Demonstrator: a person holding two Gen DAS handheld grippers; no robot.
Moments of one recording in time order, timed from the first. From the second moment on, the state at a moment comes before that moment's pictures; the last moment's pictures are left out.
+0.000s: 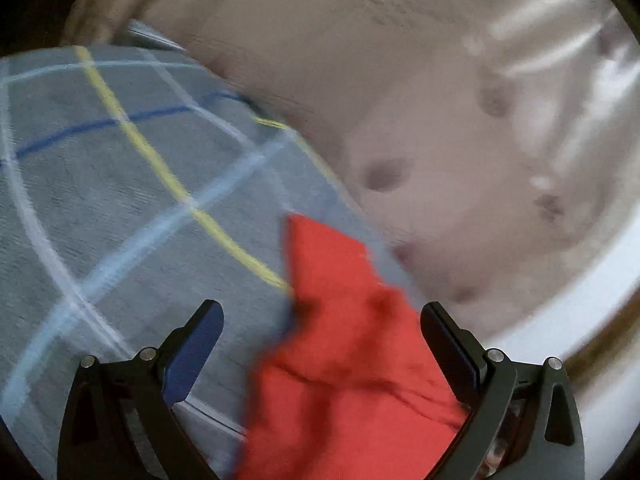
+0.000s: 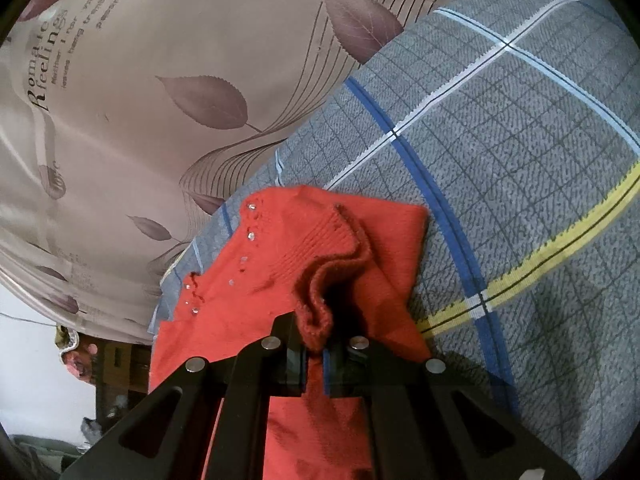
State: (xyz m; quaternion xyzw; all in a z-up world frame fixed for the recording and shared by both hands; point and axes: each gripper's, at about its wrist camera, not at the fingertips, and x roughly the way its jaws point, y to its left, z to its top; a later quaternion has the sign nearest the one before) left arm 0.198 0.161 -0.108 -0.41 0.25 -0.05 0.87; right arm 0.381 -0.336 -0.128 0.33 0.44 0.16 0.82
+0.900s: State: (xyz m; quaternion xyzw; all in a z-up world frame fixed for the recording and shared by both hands) left arm 0.226 0.140 -0.111 -0.37 0.24 0.04 0.90; right arm 0.382 -0.343 -0.131 0.34 0.44 0.17 0.81
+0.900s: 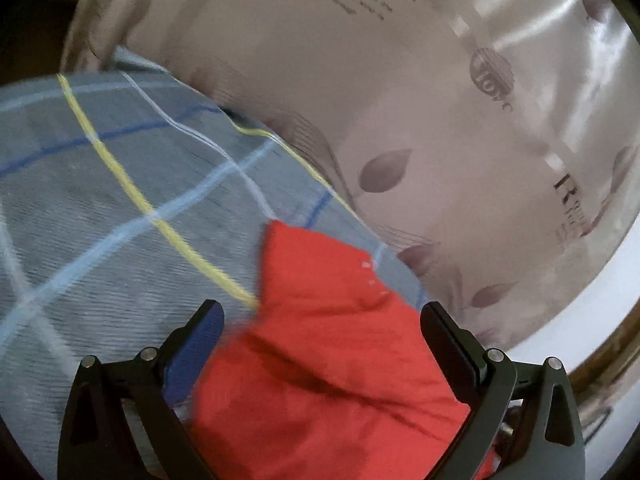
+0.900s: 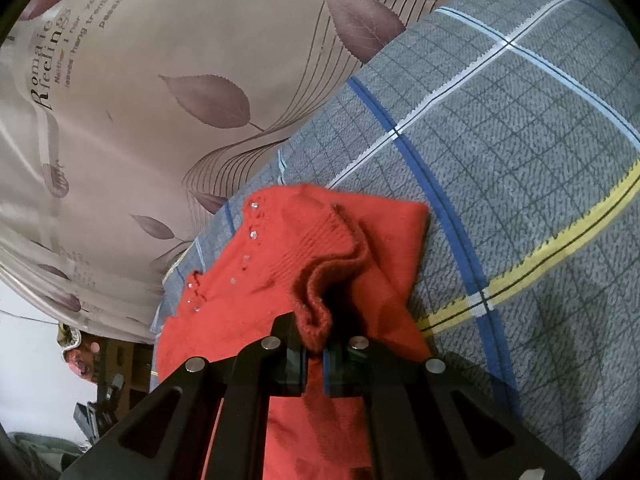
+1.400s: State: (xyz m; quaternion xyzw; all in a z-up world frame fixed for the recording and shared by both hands) left arm 0.242 0.167 -0.076 -0.35 0.26 -0.11 0.89; right arm 0.382 -0.332 -0.123 0.30 0.45 0.16 0.82
